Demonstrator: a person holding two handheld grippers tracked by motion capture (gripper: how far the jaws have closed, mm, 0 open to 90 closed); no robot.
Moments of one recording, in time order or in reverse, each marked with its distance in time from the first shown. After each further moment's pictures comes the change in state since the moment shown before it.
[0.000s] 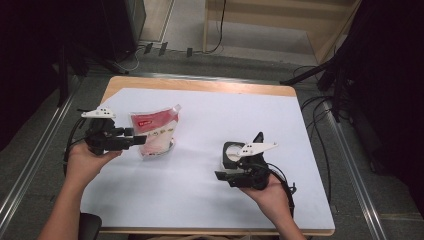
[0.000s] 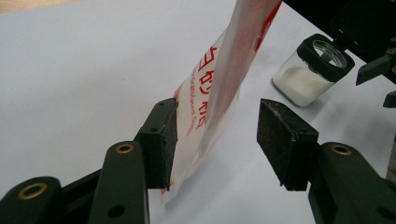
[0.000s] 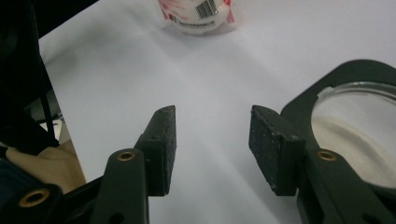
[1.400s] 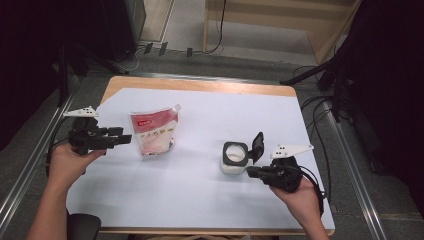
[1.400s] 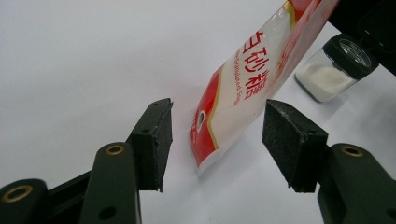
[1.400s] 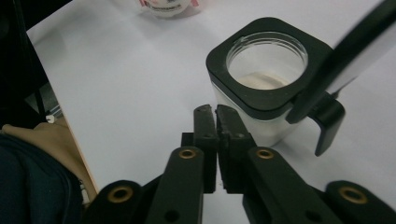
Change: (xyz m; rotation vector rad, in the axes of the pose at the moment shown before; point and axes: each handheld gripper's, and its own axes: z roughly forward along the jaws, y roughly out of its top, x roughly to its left) left arm 0.026 -0.012 -0.024 -0.005 0.048 -0.067; right arm -0.032 -0.026 -0.060 -0.001 -0.037 0.031
